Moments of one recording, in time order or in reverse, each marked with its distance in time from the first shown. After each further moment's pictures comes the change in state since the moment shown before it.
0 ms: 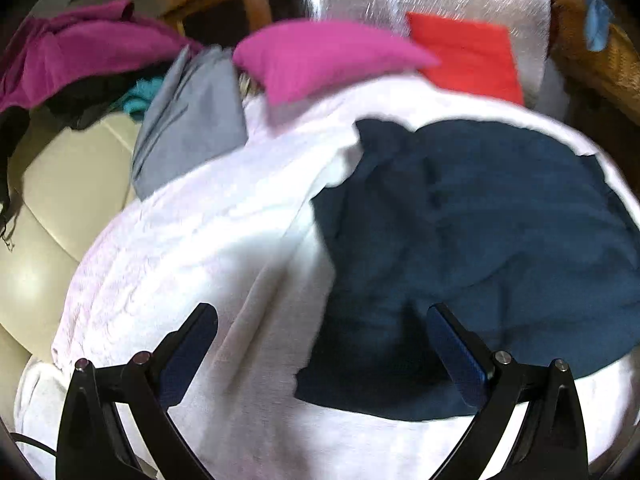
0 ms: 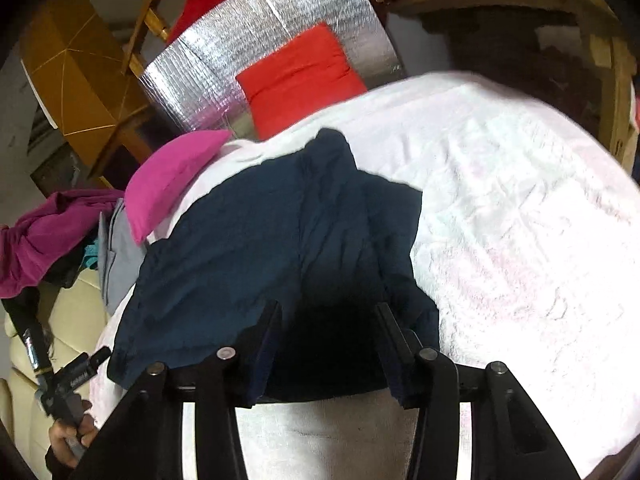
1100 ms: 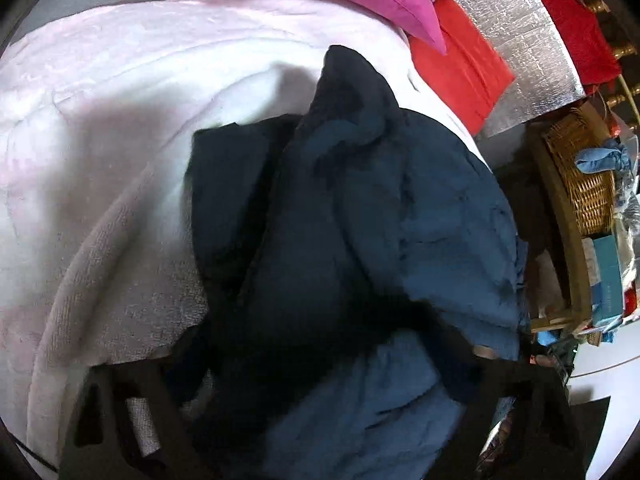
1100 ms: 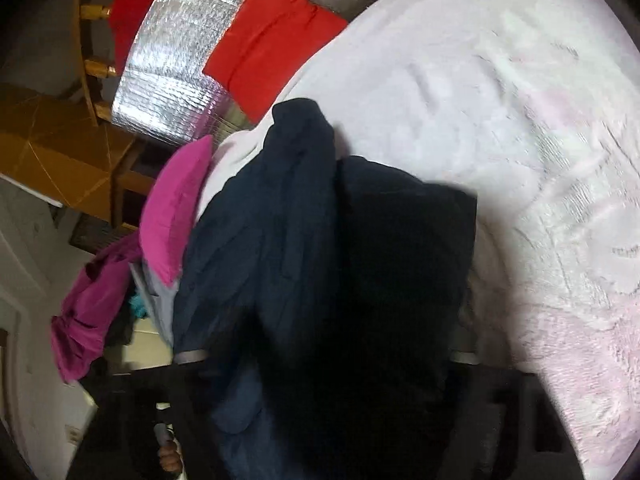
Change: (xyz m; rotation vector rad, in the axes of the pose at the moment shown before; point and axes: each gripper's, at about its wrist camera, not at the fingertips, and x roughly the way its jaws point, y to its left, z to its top) left arm 0.099 0.010 0.041 -0.402 0.303 -0.603; right arm 0.116 -0.034 0.077 0.242 0.147 0.201
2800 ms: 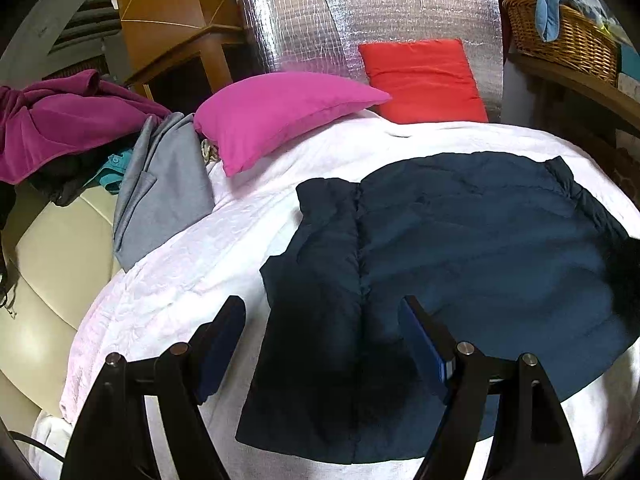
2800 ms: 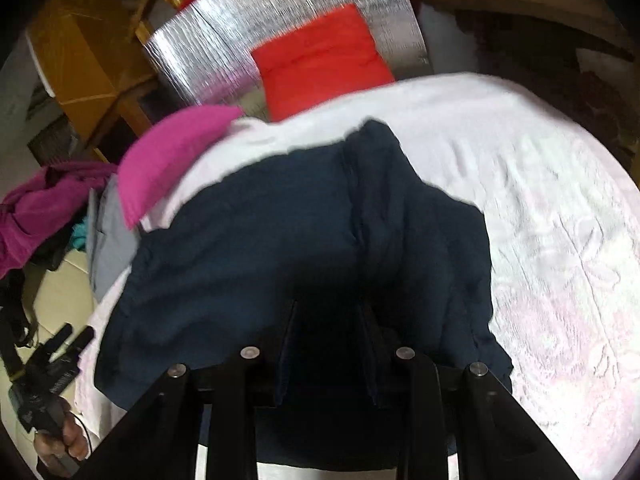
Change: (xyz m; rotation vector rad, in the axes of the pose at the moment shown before) left arm -0.062 -0.128 -0.096 0.586 -0.443 0.553; right arm -0.052 0.092 -0.078 -0.342 -0.158 -0.249
